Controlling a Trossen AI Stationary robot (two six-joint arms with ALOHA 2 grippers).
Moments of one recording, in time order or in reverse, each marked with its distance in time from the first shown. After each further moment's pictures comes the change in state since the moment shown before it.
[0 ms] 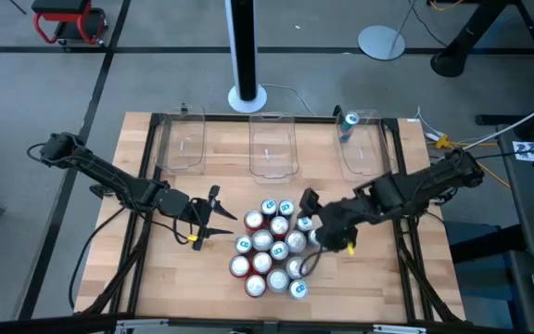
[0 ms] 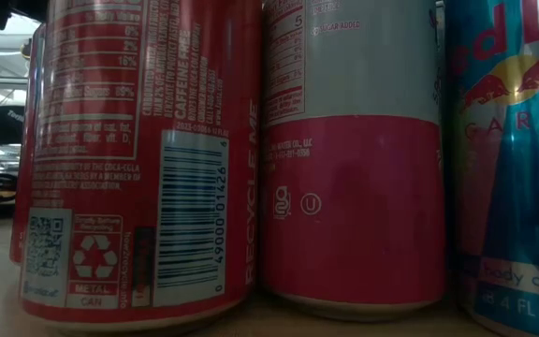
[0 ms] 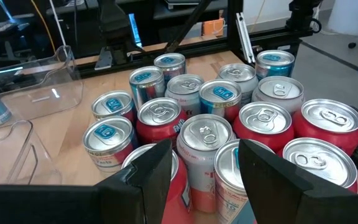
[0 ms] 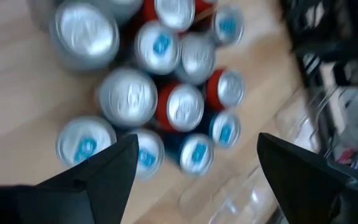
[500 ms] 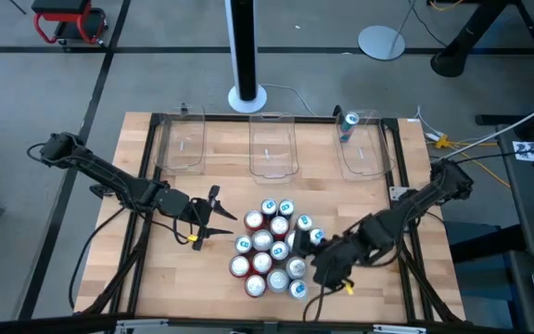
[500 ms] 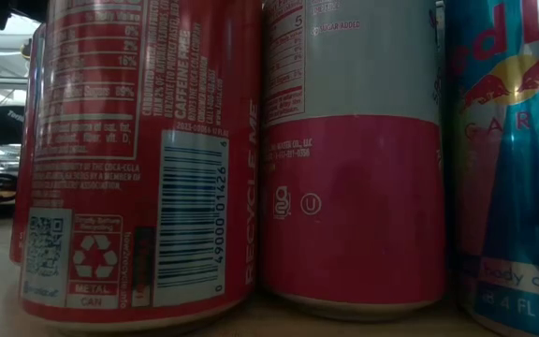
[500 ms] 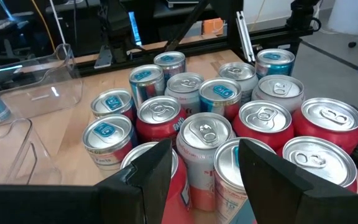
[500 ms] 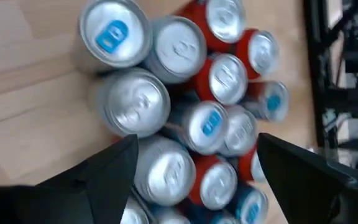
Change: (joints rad) left arm 0.000 0.000 0.000 -0.005 0.000 -0.005; right arm 0.182 0.163 0.000 0.115 0.039 -0.013
